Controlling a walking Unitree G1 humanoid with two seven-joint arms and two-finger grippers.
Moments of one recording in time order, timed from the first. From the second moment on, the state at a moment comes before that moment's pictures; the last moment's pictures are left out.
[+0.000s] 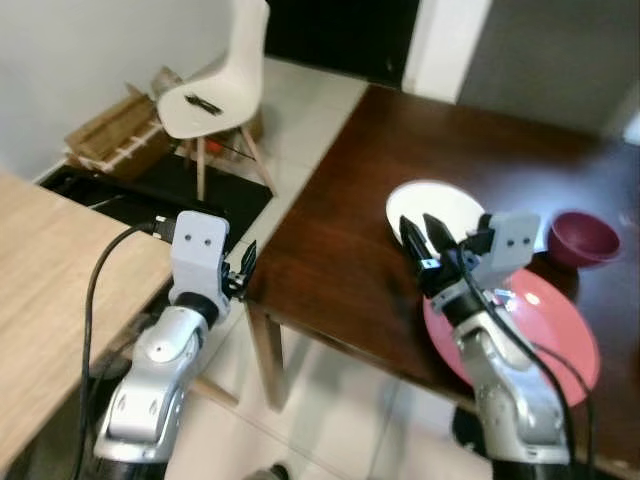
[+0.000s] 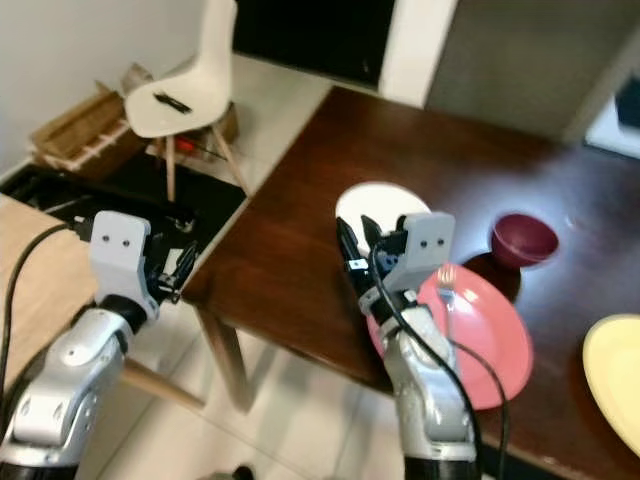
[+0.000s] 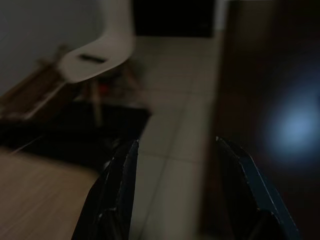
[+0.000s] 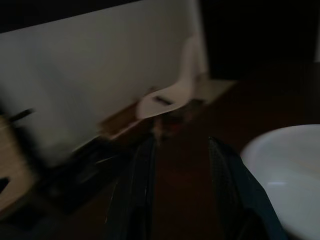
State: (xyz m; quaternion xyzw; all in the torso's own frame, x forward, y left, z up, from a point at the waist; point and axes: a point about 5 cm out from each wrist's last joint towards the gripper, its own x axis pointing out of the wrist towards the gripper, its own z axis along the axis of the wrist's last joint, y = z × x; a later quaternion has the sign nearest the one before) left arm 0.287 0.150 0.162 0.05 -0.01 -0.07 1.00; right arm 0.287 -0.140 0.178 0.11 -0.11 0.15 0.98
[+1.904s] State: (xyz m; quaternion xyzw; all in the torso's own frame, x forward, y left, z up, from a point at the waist) left arm 0.289 0.151 0.164 0.05 -0.01 -0.07 1.00; right arm 0.290 -0.138 0.179 0.12 -0.12 0.16 0.97
